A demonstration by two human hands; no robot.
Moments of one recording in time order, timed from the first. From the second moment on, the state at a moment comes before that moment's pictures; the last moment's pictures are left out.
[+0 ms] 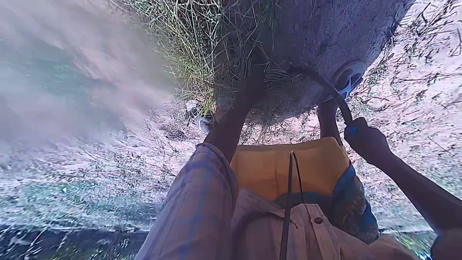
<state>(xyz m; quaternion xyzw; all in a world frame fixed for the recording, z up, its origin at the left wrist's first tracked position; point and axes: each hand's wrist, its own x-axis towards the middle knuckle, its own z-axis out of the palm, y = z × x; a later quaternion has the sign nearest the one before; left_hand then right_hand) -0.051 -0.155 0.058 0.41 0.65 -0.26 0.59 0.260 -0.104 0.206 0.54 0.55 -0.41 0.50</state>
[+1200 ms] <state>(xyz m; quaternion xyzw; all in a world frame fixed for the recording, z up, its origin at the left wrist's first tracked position) -0.033 -0.216 0.146 0.30 0.64 -0.28 0.65 0.219 -0.128 0.209 0.60 0.47 -0.45 0.46</state>
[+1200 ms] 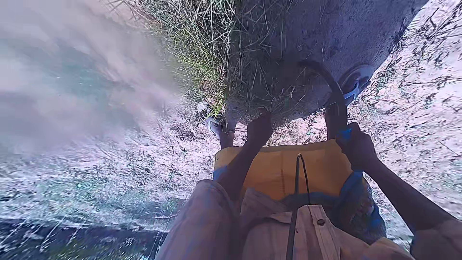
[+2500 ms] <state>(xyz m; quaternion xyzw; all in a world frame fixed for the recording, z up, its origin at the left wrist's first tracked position) 0.001 -0.135 0.072 0.37 0.66 -0.22 0.61 0.199 -0.173 0.174 0.69 0.42 -0.50 0.32</state>
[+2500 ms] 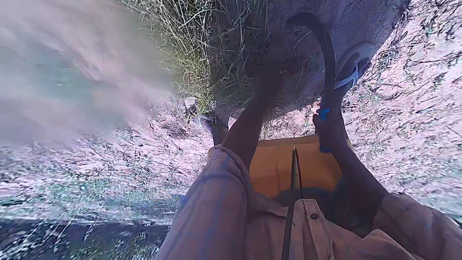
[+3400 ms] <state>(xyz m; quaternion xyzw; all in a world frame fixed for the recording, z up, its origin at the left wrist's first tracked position) 0.023 -0.176 0.043 0.43 0.69 -0.22 0.54 0.196 -0.201 0.235 0.76 0.33 -0.50 0.25</state>
